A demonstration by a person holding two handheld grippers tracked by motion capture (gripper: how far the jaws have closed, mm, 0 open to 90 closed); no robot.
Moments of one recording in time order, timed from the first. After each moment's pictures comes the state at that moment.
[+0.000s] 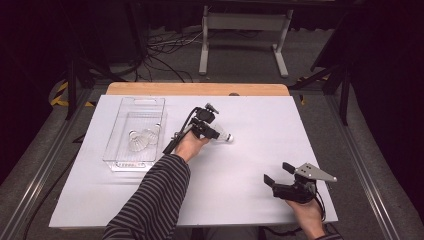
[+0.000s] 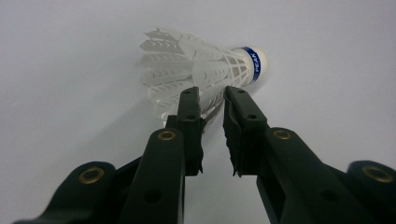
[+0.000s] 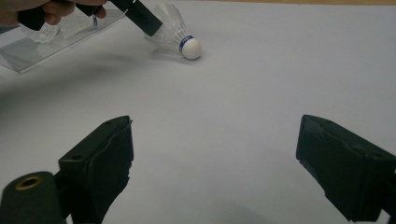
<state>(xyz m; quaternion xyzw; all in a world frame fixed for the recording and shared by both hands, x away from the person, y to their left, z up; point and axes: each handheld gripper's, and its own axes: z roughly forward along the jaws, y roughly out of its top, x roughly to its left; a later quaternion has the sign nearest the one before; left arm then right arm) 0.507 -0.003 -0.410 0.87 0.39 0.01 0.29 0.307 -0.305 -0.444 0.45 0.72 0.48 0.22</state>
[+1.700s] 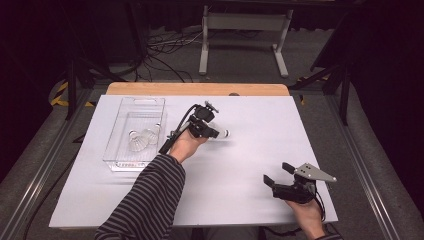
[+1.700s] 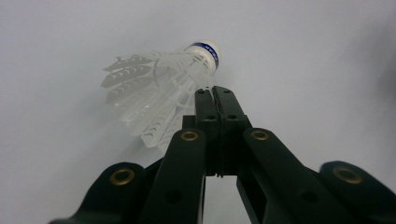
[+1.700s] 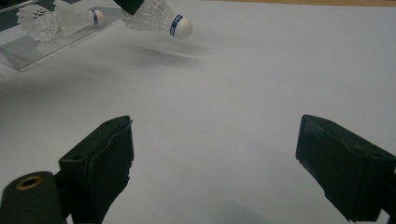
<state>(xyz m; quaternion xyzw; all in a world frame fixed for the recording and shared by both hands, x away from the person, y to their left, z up) 0.489 0.007 -0.379 0.89 0.34 0.00 0.31 0.307 -0.303 -0.444 0.44 0.72 0.48 0.23</state>
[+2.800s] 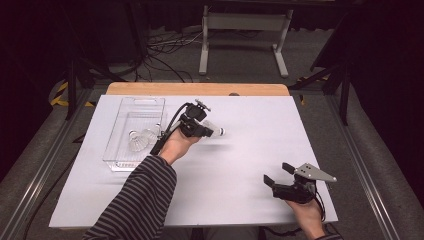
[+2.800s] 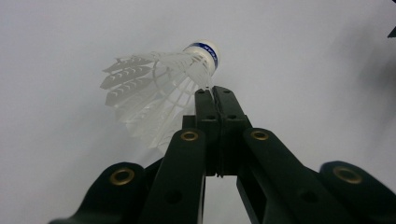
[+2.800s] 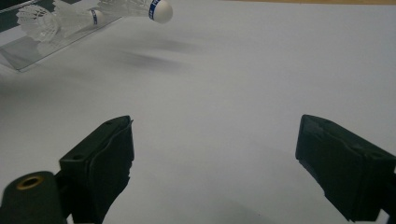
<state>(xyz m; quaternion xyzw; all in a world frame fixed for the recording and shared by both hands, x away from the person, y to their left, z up) 0.478 0.032 -0.363 0.88 0.34 0.00 0.33 0.307 -0.304 -0.444 0.45 0.72 0.48 0.22</state>
